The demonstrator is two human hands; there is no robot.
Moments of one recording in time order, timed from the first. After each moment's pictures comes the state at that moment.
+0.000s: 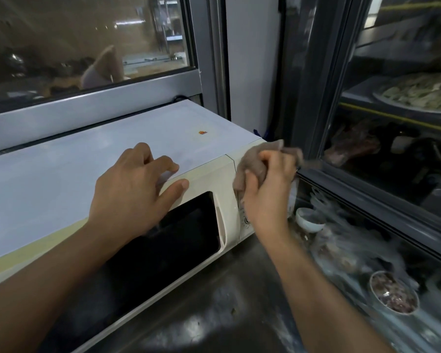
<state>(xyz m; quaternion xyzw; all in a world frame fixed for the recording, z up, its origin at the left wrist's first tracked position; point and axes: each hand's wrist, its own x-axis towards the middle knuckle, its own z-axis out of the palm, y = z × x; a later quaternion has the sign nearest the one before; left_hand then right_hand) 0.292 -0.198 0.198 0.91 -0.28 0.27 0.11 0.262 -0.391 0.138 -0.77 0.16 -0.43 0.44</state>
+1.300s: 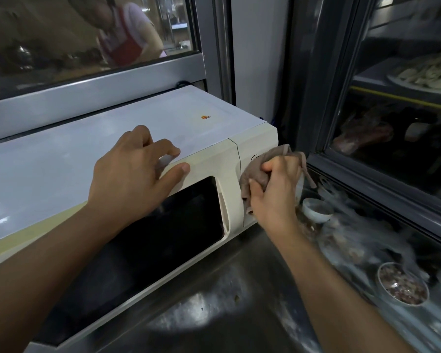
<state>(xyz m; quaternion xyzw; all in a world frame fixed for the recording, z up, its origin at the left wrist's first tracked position) 0.293 -0.198 0.198 0.92 -0.27 0.27 0.11 0.258 -0.403 0.102 -0.82 0.14 -0.39 0.38</state>
